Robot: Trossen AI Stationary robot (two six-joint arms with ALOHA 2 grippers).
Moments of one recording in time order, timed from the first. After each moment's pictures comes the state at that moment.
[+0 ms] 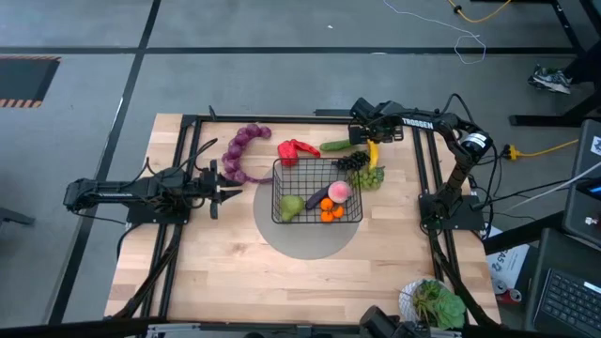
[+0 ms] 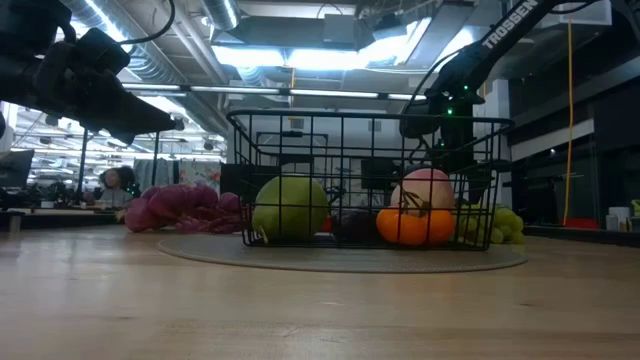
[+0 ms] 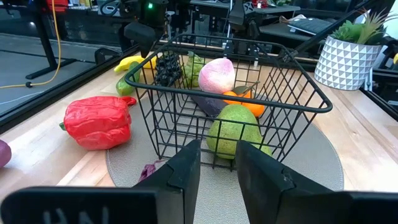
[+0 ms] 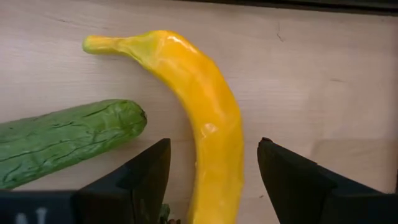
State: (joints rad) left arm 0.08 0.12 0.01 0.03 -0.11 -0.10; right arm -0.76 1.77 1.15 -0.81 0.26 0.79
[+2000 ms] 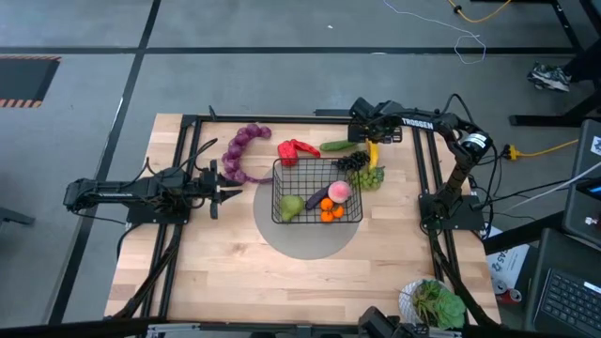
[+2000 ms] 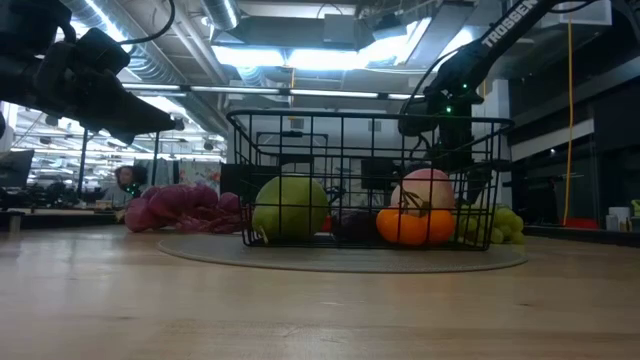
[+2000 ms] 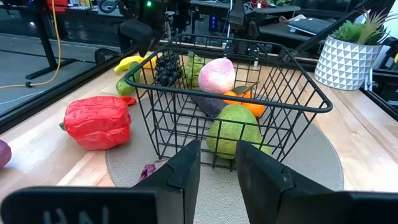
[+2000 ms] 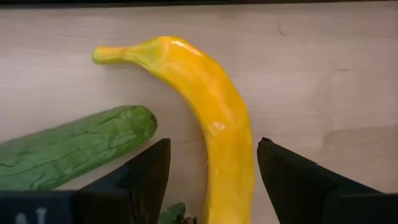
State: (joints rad) left arm 0.08 0.12 0.01 0.03 -0.11 -0.10; right arm -0.74 1.77 1.16 -0.81 0.25 0.88
